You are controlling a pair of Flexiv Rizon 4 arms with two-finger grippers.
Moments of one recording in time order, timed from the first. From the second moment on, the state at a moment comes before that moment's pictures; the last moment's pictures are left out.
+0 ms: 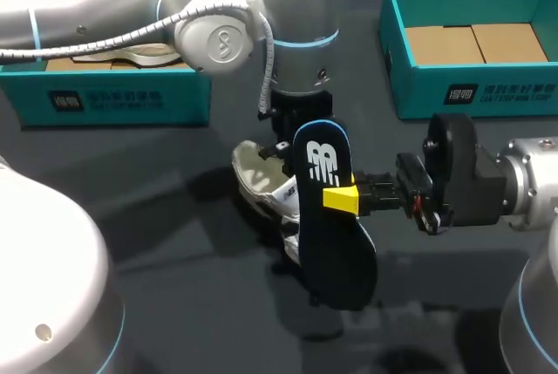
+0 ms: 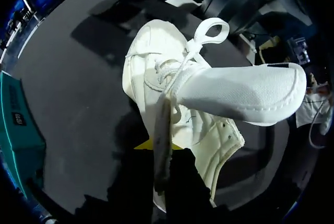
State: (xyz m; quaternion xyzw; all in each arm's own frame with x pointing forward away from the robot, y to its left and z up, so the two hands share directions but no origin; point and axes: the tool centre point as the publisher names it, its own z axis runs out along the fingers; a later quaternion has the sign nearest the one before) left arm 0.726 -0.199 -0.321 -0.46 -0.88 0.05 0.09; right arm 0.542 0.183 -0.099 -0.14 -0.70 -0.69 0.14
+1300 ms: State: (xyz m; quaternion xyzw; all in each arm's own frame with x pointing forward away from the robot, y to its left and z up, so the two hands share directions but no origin) left arm 0.708 -0.177 -0.320 -0.71 -0.70 0.05 -0.02; right arm 0.542 0.183 -0.099 -0.14 -0.70 -0.69 0.14
